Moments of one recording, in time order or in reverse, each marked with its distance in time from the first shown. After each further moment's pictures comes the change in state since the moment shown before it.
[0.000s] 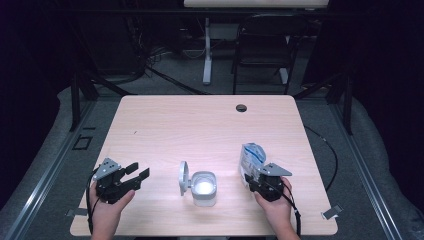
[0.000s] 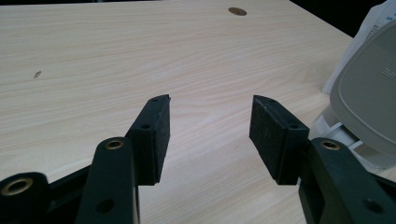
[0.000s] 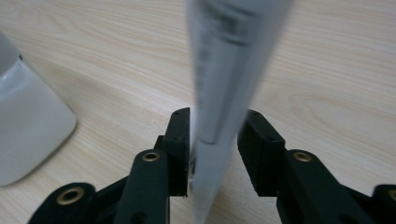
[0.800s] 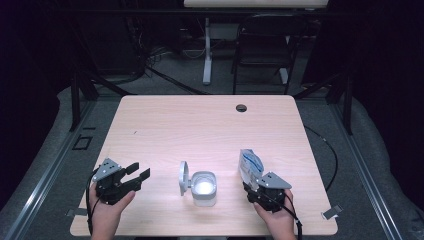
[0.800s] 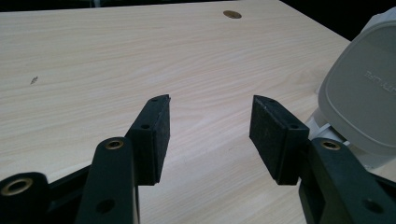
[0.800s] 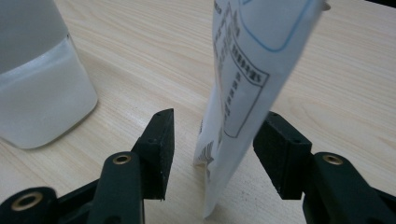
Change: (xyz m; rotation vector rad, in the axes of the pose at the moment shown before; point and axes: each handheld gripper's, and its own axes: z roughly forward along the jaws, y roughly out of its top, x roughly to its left) left arm -0.006 0.003 -0.004 -0.010 -0.010 0.014; right arm 0.019 -0.009 -0.023 -0.024 -0.030 -0.106
